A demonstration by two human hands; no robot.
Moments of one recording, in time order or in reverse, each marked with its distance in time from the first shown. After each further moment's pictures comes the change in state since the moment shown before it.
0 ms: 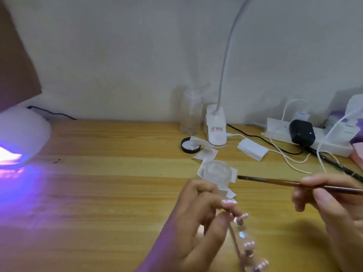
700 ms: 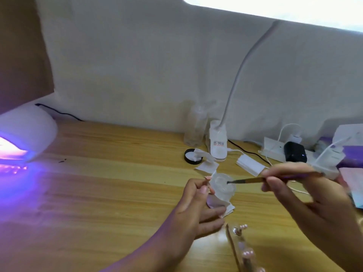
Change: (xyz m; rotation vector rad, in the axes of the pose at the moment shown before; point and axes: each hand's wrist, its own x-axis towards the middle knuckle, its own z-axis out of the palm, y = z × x) left_hand 0.022 -0.027 -0.009 -0.705 -0.018 -0.667; right_hand 0.048 -0.061 0.037 -0.525 -0.337 -0.424
